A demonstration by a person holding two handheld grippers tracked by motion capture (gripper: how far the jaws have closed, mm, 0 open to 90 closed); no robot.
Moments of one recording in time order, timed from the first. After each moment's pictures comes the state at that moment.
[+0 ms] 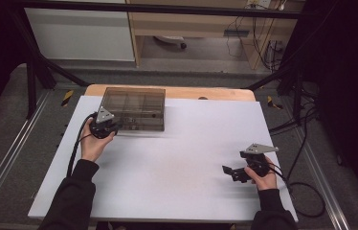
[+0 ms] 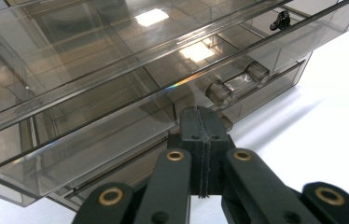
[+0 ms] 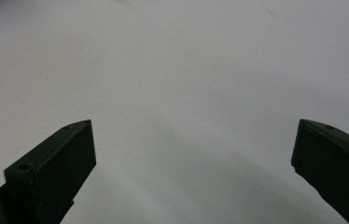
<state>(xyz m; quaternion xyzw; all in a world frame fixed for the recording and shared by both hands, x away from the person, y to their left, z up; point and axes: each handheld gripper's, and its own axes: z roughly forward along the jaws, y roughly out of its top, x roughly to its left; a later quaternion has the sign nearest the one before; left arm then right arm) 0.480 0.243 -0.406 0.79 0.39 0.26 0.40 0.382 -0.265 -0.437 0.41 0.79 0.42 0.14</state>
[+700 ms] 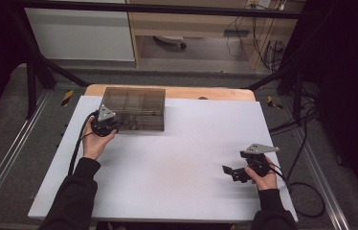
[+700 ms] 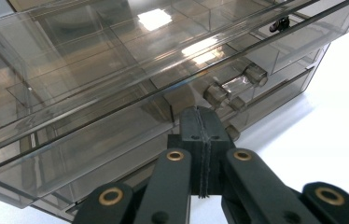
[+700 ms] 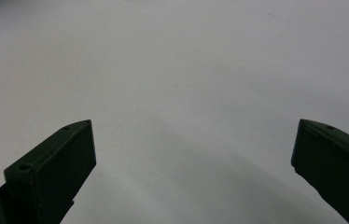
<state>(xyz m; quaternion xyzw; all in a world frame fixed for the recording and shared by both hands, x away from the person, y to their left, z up) 0.488 0.240 -0.407 0.78 0.39 0.27 0.40 0.382 -0.265 -0.436 0.41 0.79 0.42 0.14</state>
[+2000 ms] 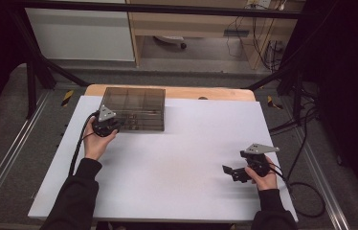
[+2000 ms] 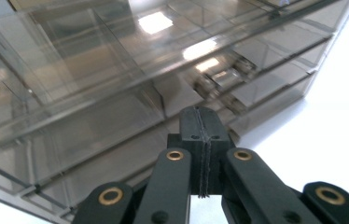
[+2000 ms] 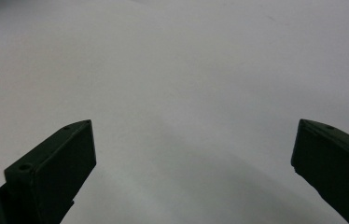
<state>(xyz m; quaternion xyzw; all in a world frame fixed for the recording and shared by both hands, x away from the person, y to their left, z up) 0.486 0.238 -0.410 0.78 0.39 0.26 0.41 0.382 -0.265 -0.435 0.41 0.79 0.43 0.15</state>
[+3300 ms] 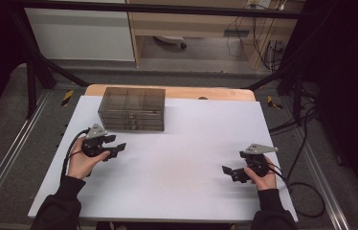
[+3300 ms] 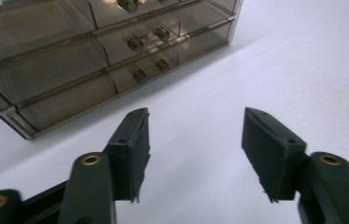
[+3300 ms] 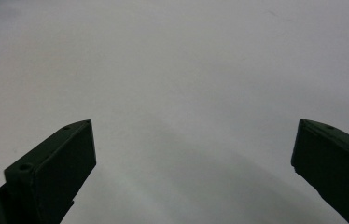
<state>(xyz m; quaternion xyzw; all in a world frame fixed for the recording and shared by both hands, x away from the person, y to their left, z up) 0.422 0.256 -0.414 0.80 0.39 0.19 0.42 0.382 -0.263 -0.437 0.41 0.80 0.42 0.14</state>
